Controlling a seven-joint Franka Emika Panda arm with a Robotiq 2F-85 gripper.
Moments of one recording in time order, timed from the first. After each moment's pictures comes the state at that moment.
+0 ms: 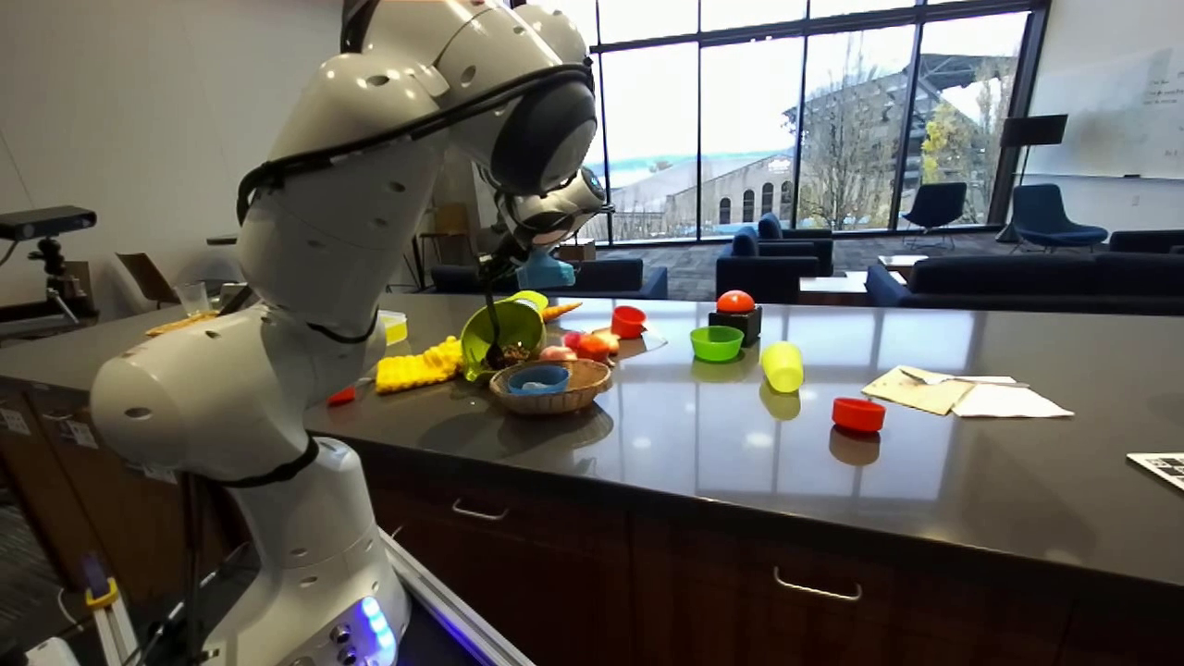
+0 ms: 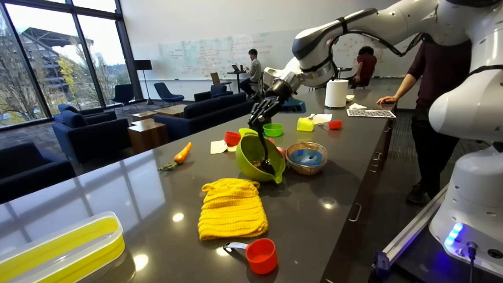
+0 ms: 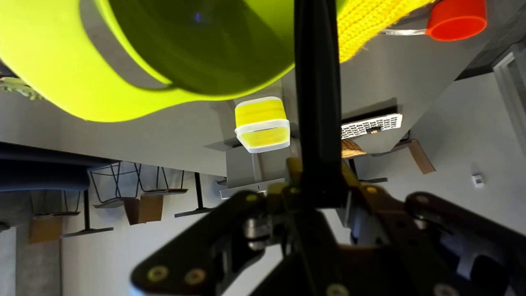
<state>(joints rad) -1.19 0.75 1.58 -2.24 0.38 2.44 -1.48</state>
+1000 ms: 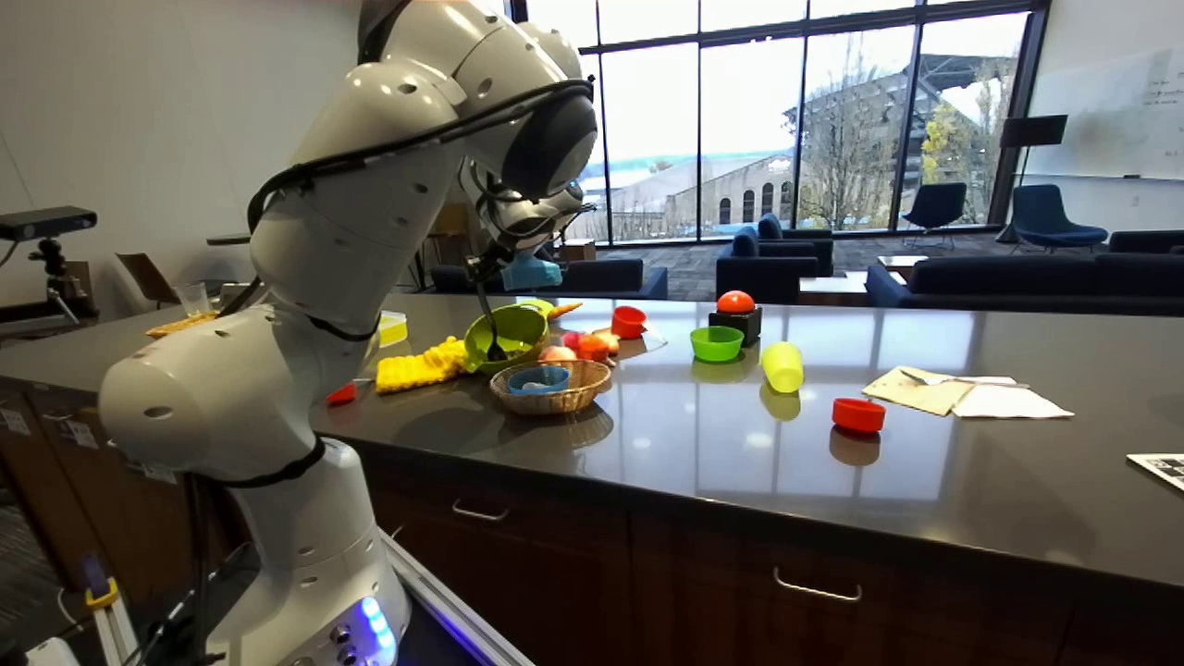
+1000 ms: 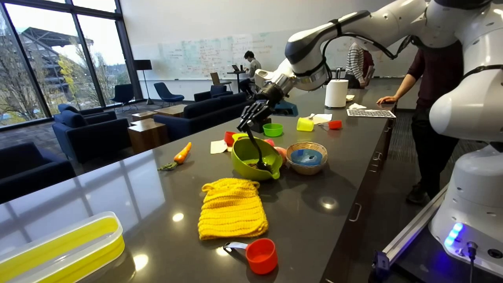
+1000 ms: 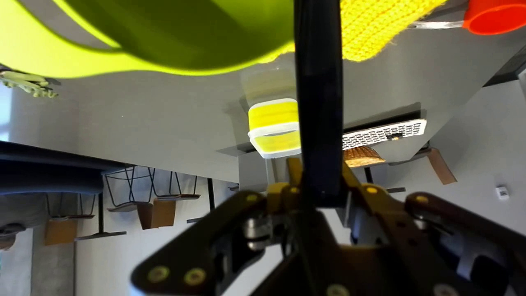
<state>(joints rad) -1.07 0.76 1.55 -2.23 0.33 2.58 -1.41</state>
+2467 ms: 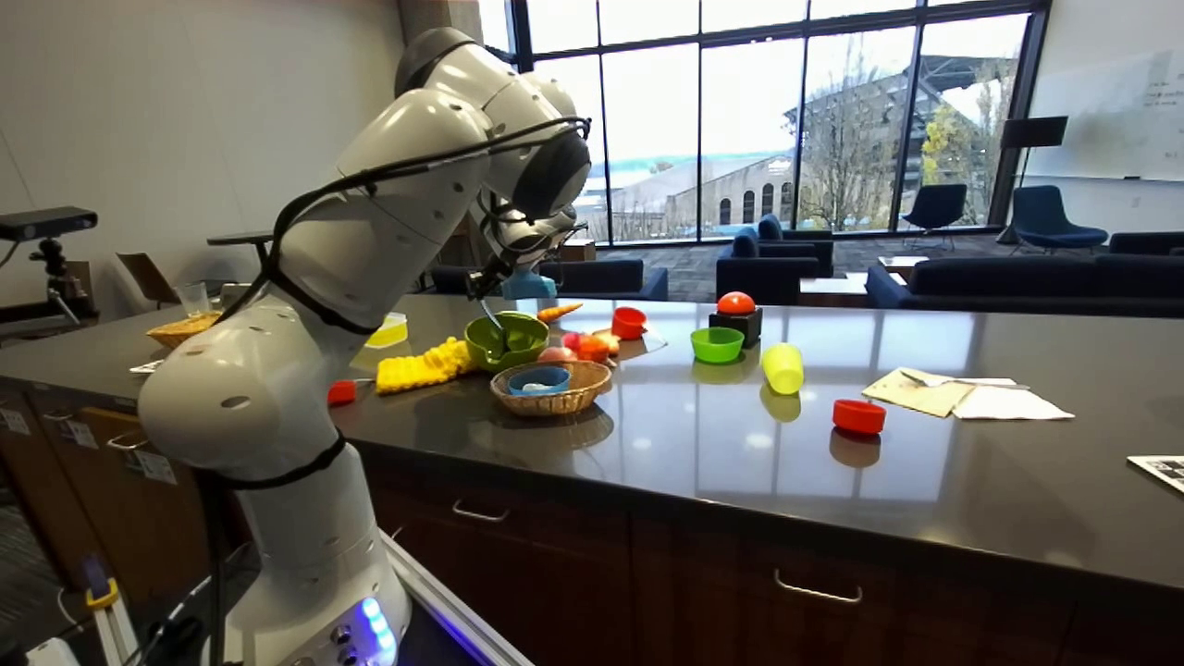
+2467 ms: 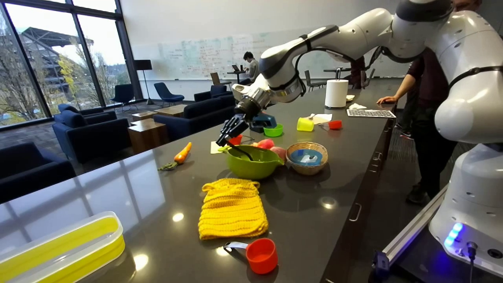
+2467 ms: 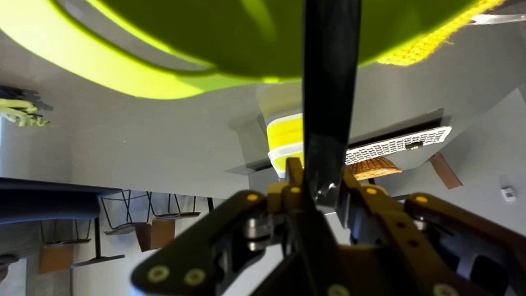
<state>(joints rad) -0.68 0.78 1.27 -2.00 0.32 2.57 -1.36</state>
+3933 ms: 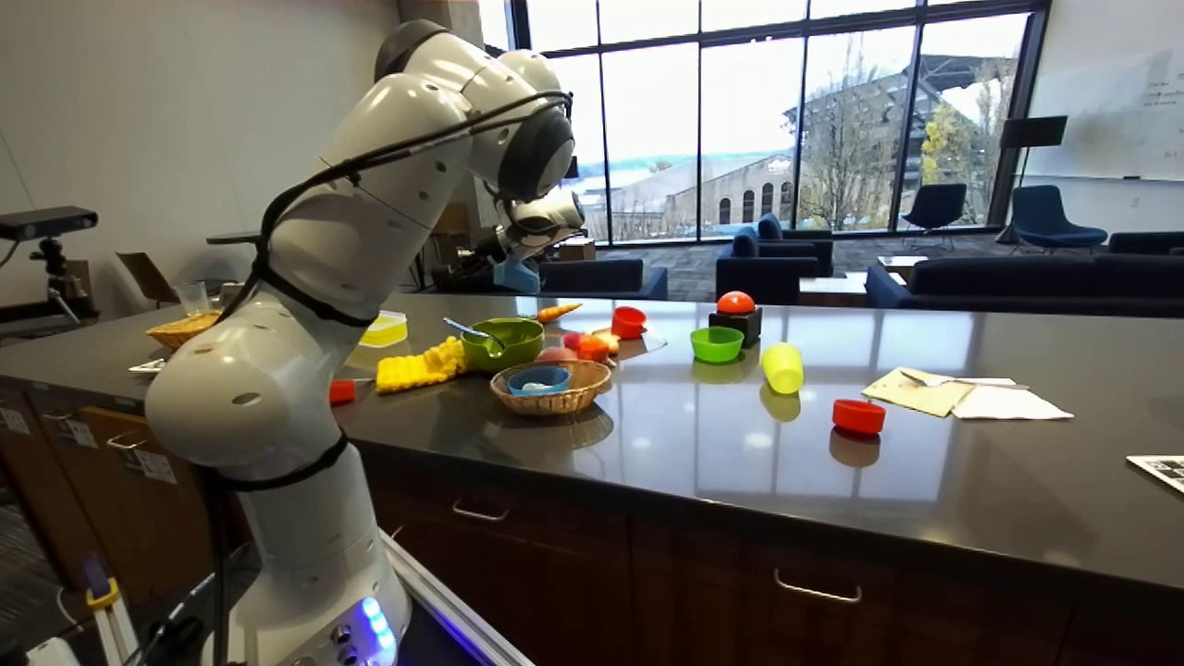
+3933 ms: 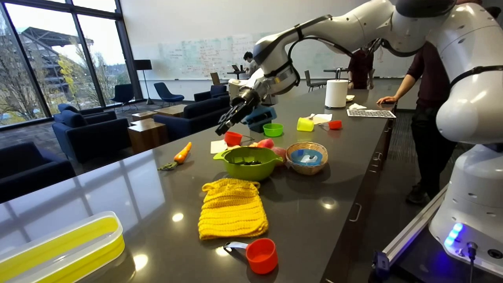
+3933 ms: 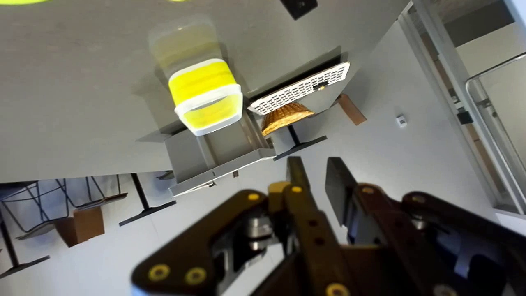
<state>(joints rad) -0.63 0.70 1.19 -1.89 0.64 2.17 -1.47</state>
